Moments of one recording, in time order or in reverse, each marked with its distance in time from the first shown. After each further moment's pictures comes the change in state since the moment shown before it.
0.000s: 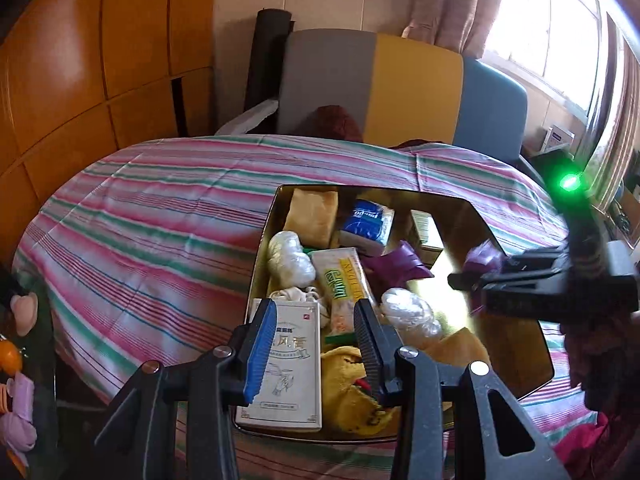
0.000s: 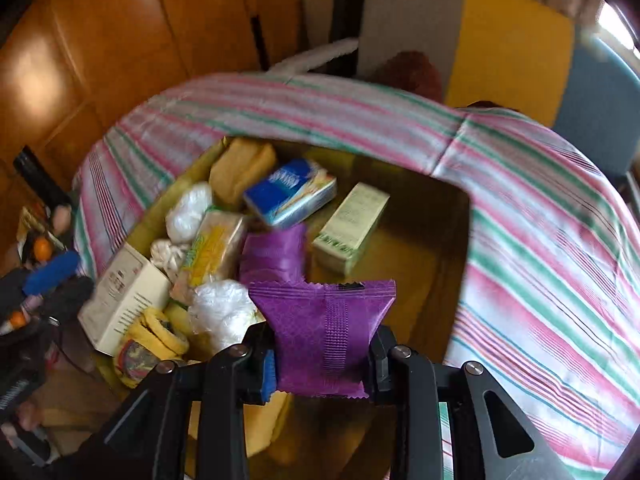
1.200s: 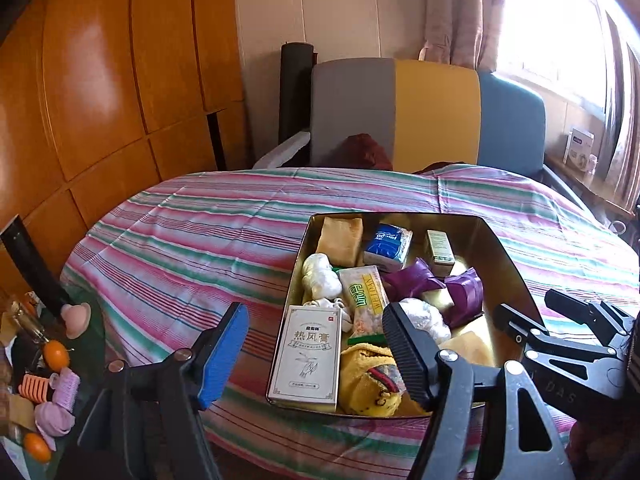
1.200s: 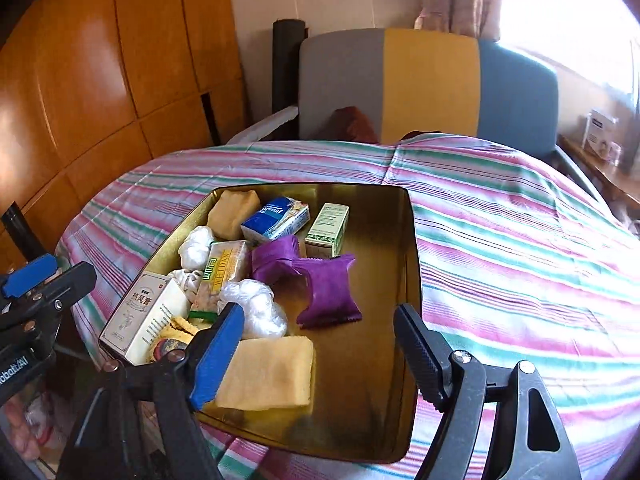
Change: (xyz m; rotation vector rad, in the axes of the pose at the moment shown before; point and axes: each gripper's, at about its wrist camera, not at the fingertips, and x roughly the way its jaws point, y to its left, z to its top) left arm -0.051 -0.017 -0.010 0.029 -0.116 0.165; right arm -0.065 0.033 -0.073 0.220 -0.317 -0.147
